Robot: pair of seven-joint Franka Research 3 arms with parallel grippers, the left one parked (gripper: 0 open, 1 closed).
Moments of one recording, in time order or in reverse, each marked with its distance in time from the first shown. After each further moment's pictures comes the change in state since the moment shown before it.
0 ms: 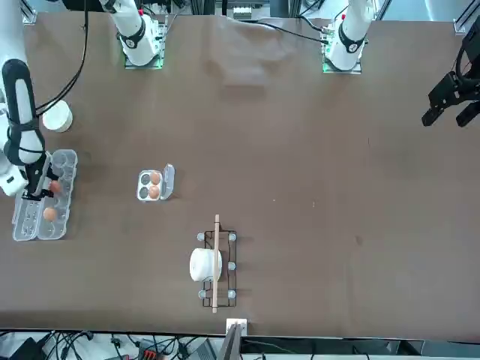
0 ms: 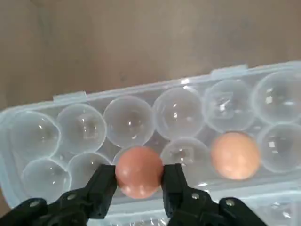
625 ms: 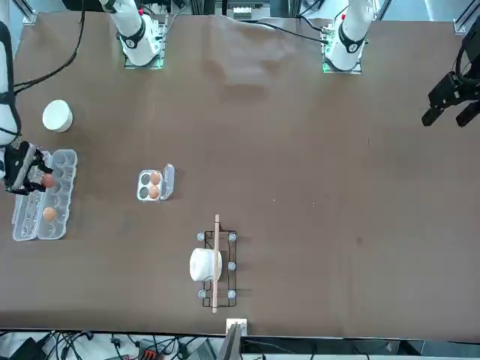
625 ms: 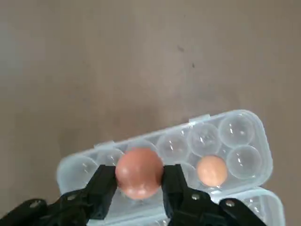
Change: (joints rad) arm 0.038 -0.167 0.012 0.009 0.000 -0.230 0.218
